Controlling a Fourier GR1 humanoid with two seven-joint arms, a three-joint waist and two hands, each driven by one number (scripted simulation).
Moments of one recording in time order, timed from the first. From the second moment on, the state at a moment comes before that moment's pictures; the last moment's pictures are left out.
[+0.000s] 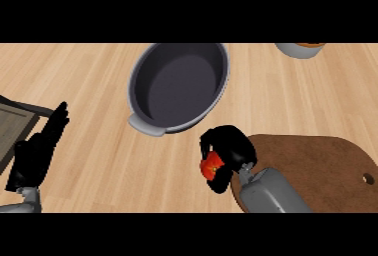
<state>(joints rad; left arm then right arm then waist) -0.02 0.28 0.09 -1.56 -0.11 -0.02 0.15 -0.36 -0.06 0.48 -1.39 0.79 0.28 0.35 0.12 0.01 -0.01</state>
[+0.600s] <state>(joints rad) -0.06 0.26 0.05 -1.53 -0.14 -0.02 0.15 -0.81 0.00 0.76 -1.35 0.90 0.14 0.93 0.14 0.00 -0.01</state>
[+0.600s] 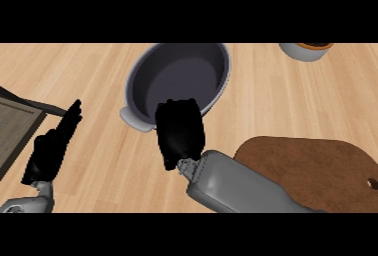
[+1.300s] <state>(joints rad) -0.10 0.26 0.07 -1.49 -0.14 -0.01 0.15 -1.23 -0.01 0.76 -1.25 0.85 -0.09 1.12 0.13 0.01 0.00</state>
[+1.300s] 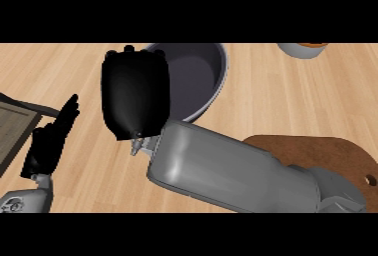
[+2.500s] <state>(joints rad) -0.09 0.26 0.10 -1.50 -0.14 -0.01 0.12 -1.45 0.00 0.62 -0.51 0.63 -0.48 0.76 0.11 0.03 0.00</state>
